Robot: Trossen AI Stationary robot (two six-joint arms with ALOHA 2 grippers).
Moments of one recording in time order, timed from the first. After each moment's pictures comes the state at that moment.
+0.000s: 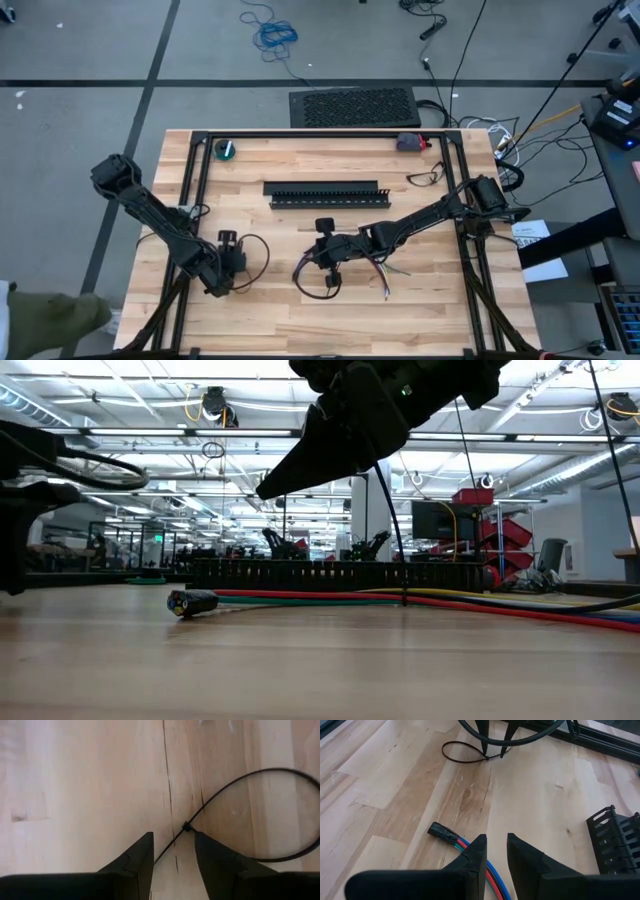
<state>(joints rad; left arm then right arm) -0.78 1.30 0.53 -0.63 -0.32 -0.63 0.26 1.89 1.17 0.12 0.21 -0.10</state>
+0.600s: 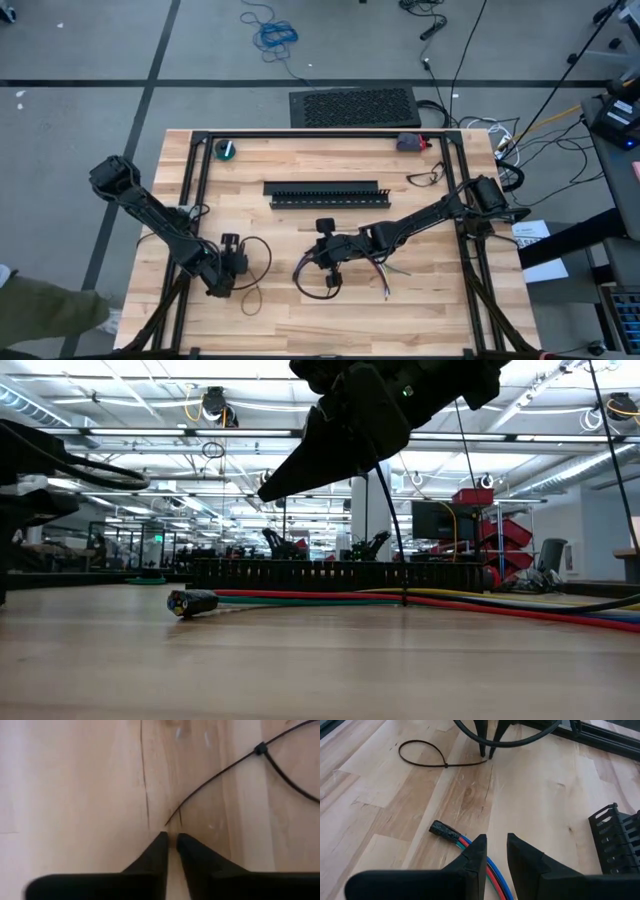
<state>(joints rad) -0.77 1.35 0.50 -0.50 -0.26 -0.62 0.26 1.89 1.17 0.11 0.20 -0.09</state>
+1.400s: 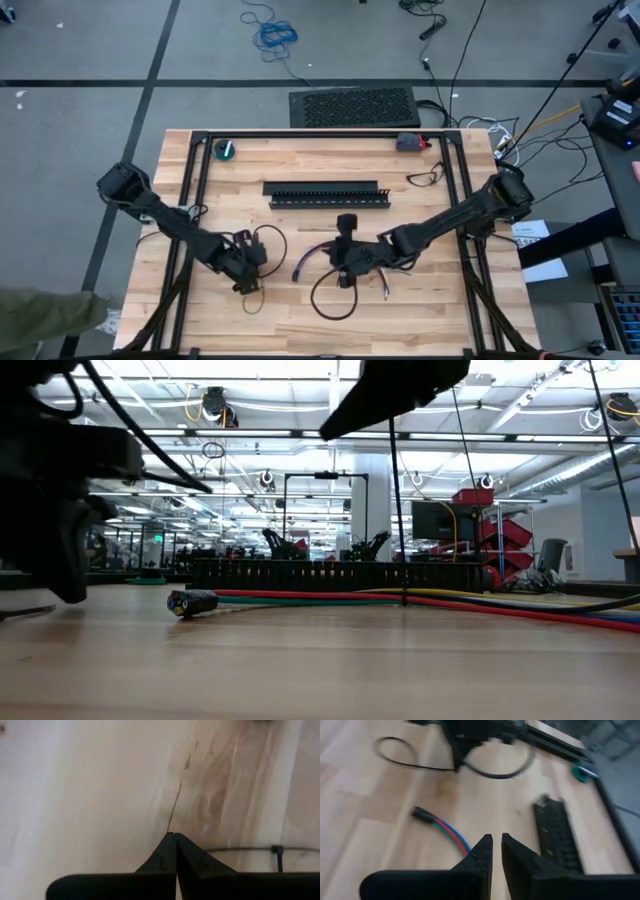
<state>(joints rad) -0.57 1.44 0.62 -0.42 -0.26 -0.74 0.38 1.69 1.17 -0.17 0.55 -0.04</state>
